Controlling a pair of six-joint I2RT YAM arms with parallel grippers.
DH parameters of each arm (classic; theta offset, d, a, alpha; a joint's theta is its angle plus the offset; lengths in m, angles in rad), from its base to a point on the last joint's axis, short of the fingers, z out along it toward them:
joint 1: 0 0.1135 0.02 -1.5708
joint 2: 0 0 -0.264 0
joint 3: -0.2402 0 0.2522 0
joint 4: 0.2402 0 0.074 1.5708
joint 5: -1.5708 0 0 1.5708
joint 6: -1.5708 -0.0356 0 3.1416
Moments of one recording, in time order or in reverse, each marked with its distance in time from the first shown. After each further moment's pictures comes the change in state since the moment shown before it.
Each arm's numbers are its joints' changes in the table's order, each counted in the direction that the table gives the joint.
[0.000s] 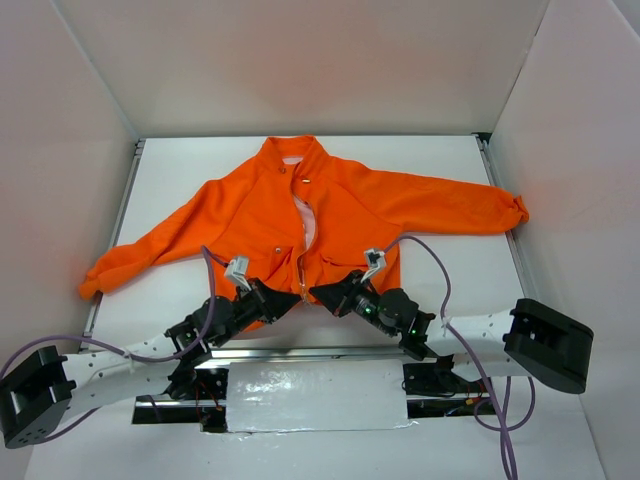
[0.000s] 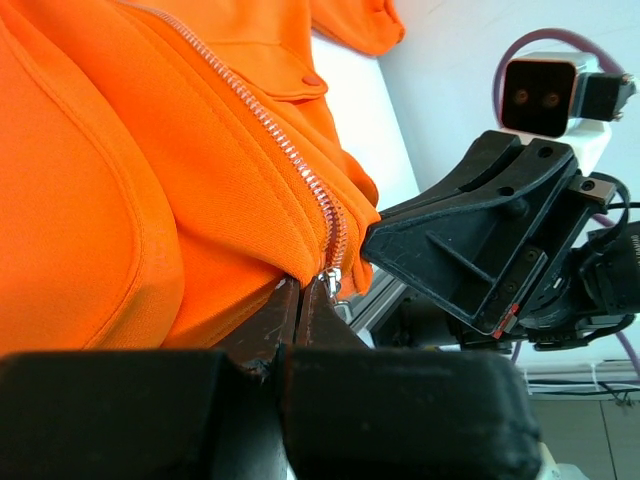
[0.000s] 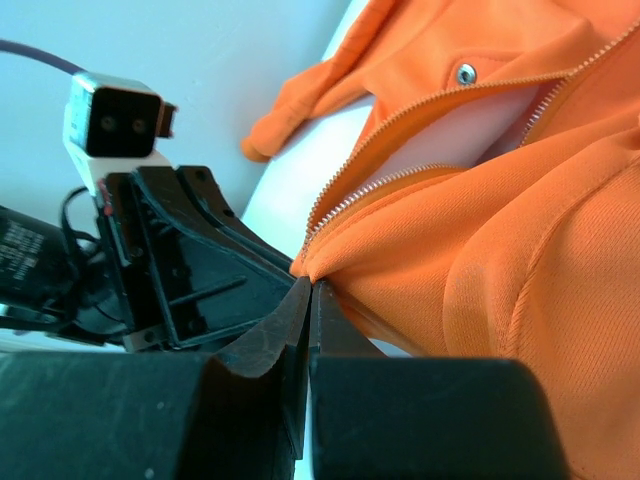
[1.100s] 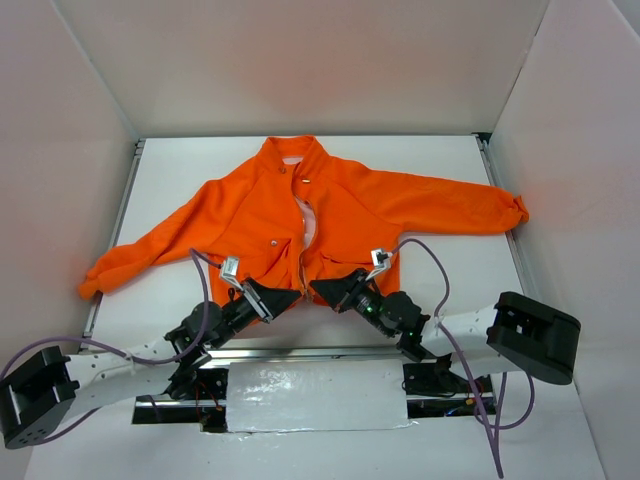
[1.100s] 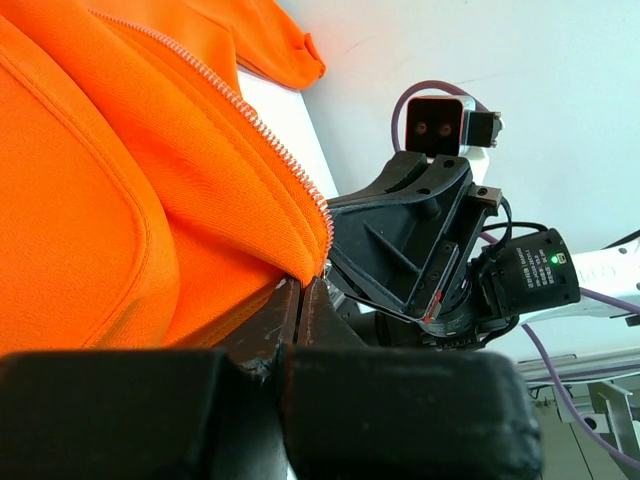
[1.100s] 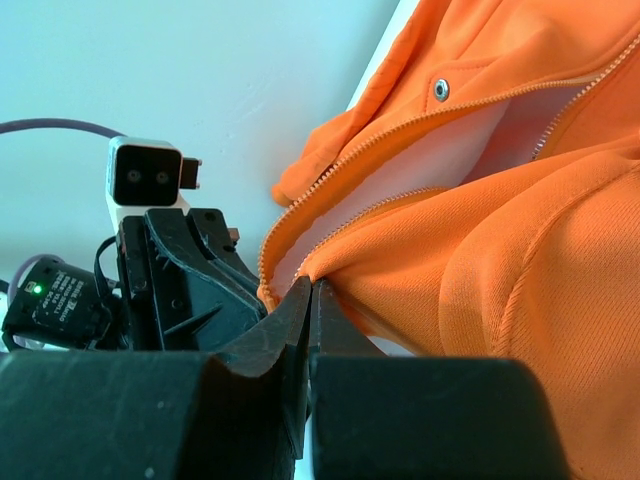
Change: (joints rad) left arm 0.003 0.000 0.066 -0.230 -0.016 0.077; right arm 0.004 0.085 0.031 -0.221 -0.078 -0.060
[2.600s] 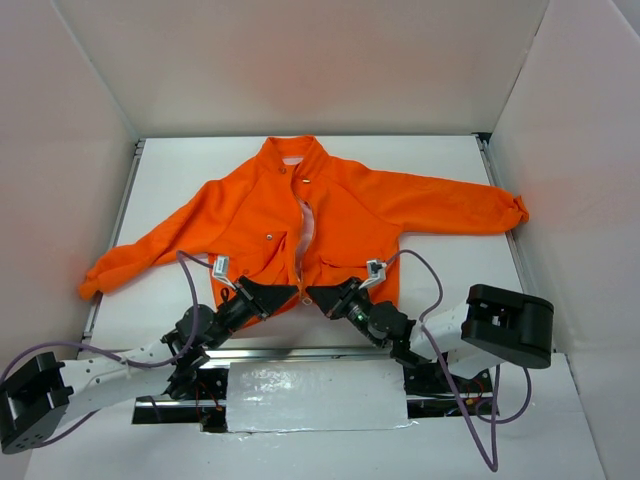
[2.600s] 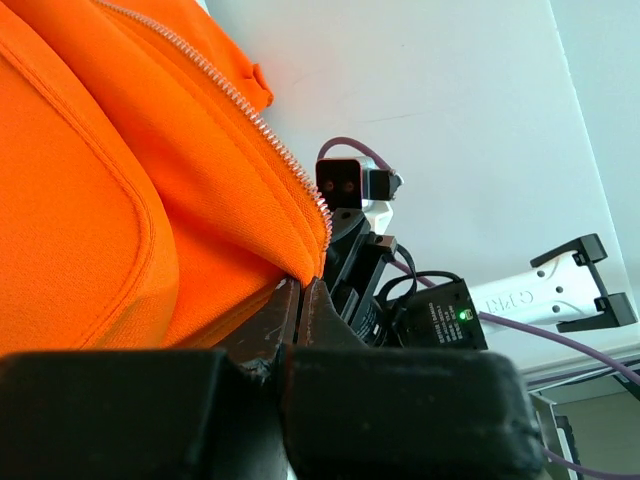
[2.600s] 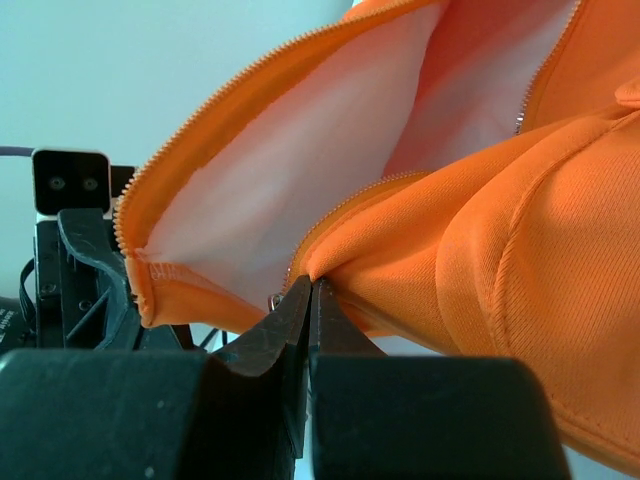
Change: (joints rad) left arm 0.000 -0.060 0.014 -0.057 0.026 0.077; right arm 0.118 0.163 -0.012 -0.079 -0.215 -0.072
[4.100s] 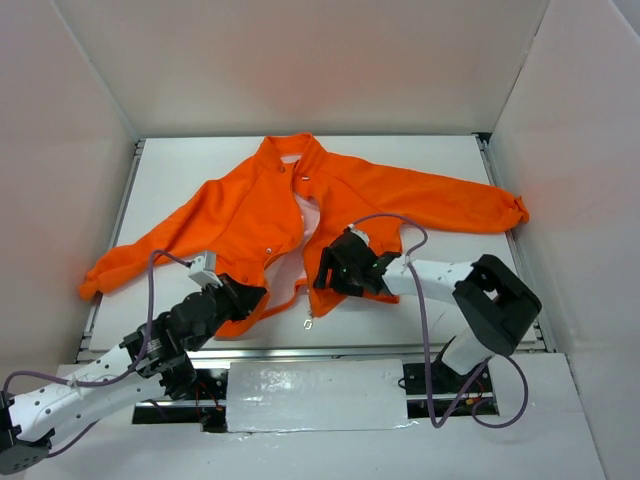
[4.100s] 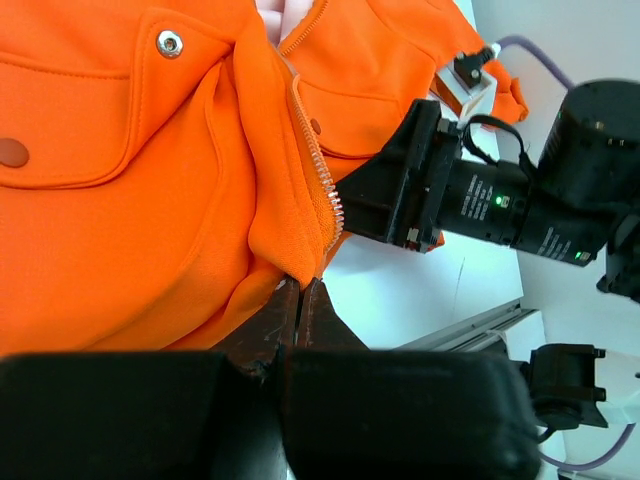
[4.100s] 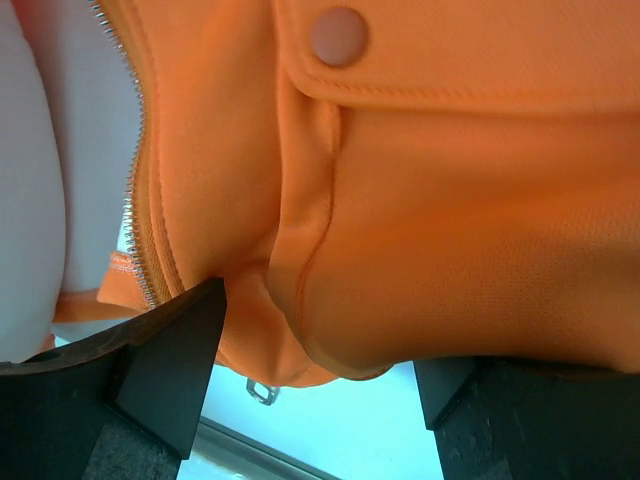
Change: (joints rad) left arm -0.006 -0.322 -0.310 1.121 0.270 -0.157; right arm -0.392 0.111 -0.571 1.397 0.428 0.089
